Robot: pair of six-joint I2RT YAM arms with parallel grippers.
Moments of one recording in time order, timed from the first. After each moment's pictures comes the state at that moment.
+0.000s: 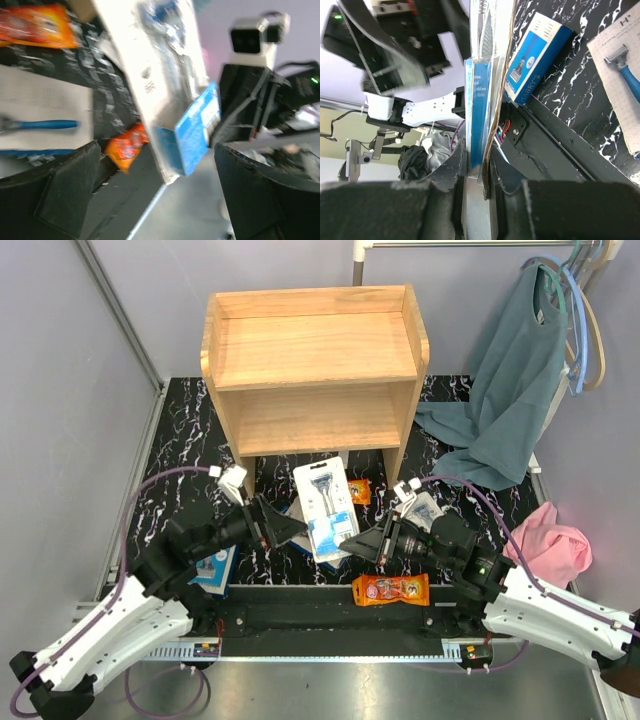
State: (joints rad) left arm -0.74 0.55 0.57 -0.23 0.31 -0.89; right arm 1.00 0.64 0.46 0.09 -0.20 1.05
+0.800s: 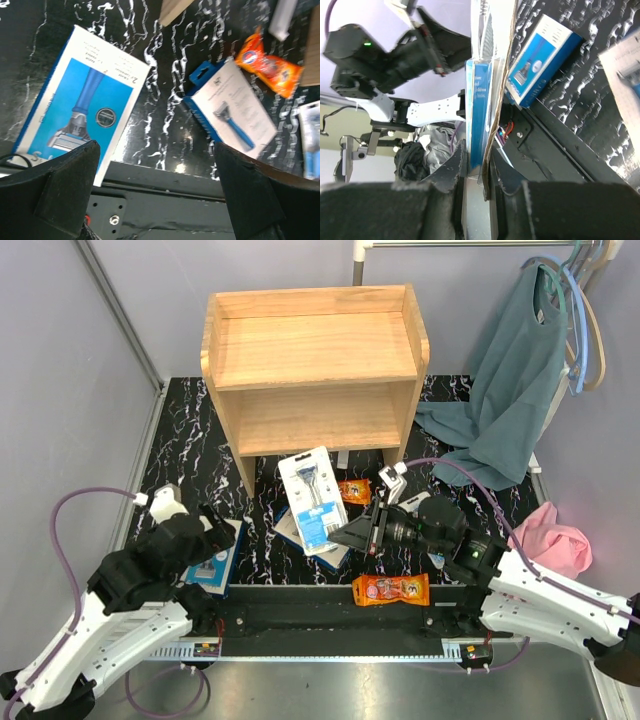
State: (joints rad) left arm -0.74 0.45 0.84 -1.21 -0.49 -1.00; right arm 1.00 0.78 0.63 0.00 -0.23 0.99
